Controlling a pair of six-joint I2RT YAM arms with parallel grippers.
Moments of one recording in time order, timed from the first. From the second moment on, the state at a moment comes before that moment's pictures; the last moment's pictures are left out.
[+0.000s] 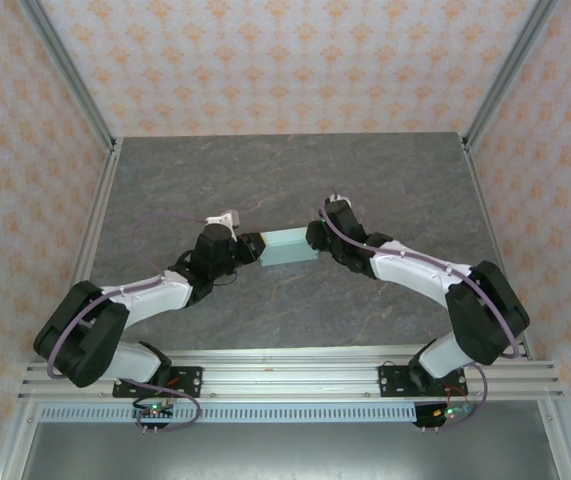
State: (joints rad) left arm -0.50 1.41 0.52 0.37 0.09 -0.87; right arm 0.65 1.51 0.88 -0.13 0.13 0.66
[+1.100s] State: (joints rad) left arm -0.48 1.44 0.65 0.20 0.09 -0.81; right arm 0.39 1.57 0.93 -0.19 -0.45 0.60
